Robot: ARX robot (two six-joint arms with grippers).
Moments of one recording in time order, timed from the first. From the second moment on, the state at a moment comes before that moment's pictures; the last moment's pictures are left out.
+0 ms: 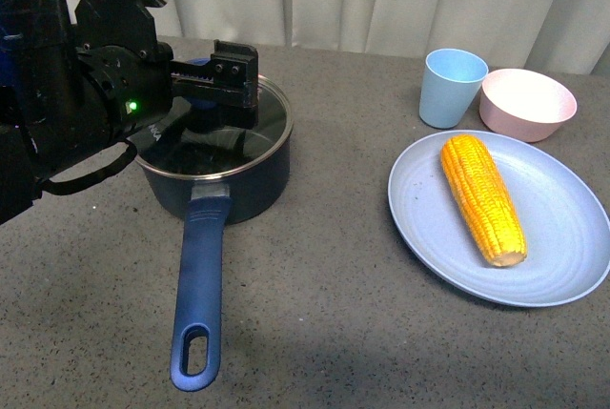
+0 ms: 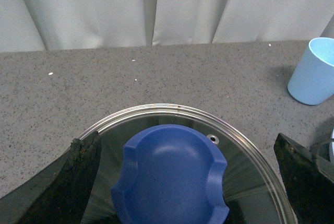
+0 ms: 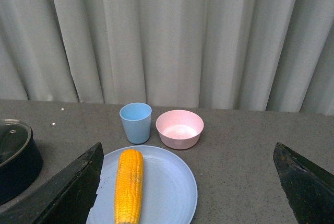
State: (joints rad) left arm -0.29 2.10 0.75 1.13 0.01 -0.01; right arm 0.00 0.00 0.01 0.00 0.00 0.00
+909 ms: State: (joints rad) left arm -0.28 2.15 0.81 1.09 -0.01 0.04; right arm 0.00 0.00 0.01 0.00 0.00 0.00
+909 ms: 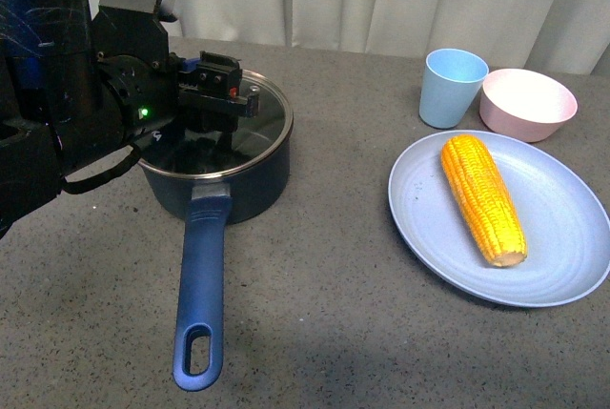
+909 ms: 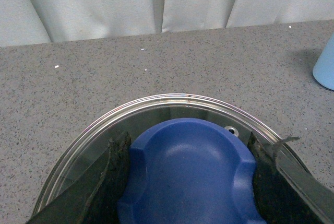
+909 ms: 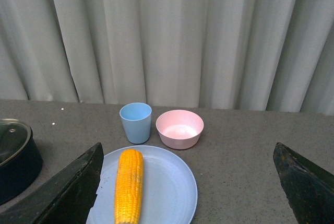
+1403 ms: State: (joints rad) left arm -0.05 2.00 0.77 1.08 -0.02 -0.03; right arm 0.00 0.00 0.01 0.00 0.00 0.00
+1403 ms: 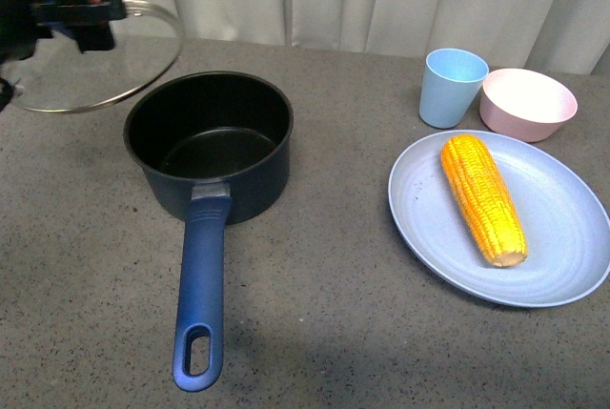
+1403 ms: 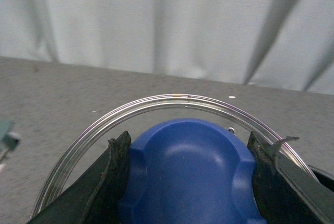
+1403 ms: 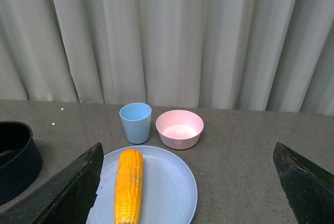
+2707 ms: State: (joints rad) left arm 0.14 2.41 0.89 1.18 0.01 0.07; right arm 0.00 0.00 0.01 0.00 0.00 0.00
